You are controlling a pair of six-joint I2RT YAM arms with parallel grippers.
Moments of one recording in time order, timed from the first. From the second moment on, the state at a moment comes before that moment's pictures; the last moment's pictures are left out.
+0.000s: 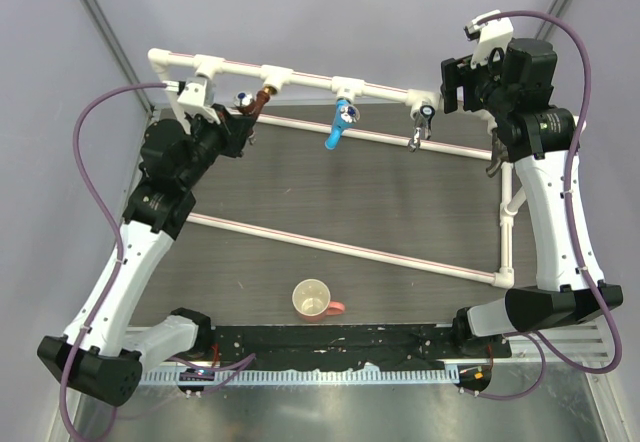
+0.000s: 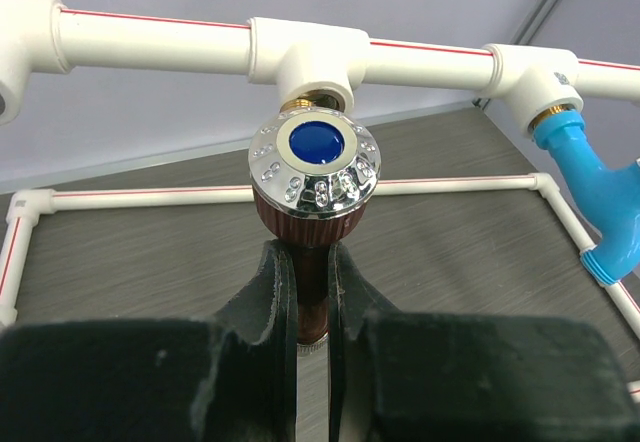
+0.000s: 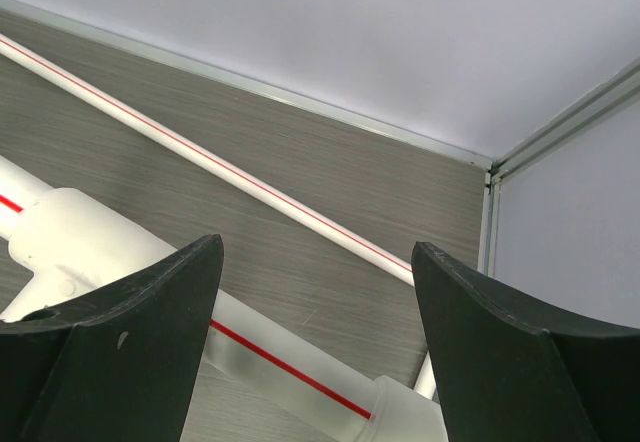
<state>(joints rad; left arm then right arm) -0.32 1.06 1.19 -0.13 0.14 -0.21 0.13 1.41 1.83 -0.71 -0.04 -0.24</state>
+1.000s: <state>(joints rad) -0.45 1.05 1.24 -0.22 -0.10 -0.20 0.13 1.41 1.83 -0.71 -0.04 -0.24</state>
